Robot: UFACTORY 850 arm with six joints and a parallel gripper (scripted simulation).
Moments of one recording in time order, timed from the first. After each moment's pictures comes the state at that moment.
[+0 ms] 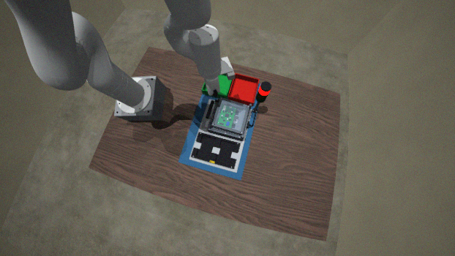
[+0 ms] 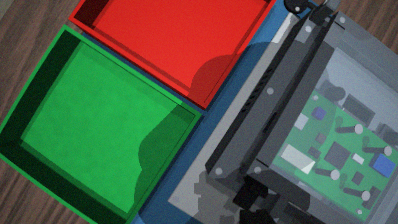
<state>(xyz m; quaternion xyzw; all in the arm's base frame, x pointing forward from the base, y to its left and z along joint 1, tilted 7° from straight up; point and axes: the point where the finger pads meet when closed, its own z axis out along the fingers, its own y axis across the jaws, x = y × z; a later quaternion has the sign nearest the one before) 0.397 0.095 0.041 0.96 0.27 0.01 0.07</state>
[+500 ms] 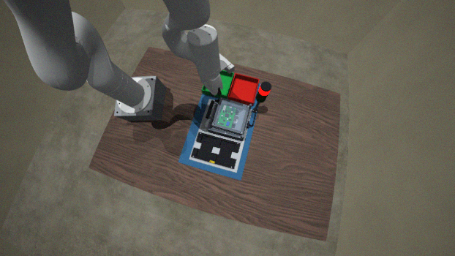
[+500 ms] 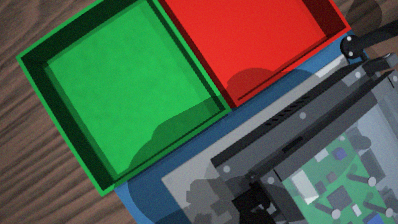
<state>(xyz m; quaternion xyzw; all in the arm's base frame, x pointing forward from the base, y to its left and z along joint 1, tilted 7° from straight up) 0.397 0.095 0.041 0.89 0.46 0.00 0.07</state>
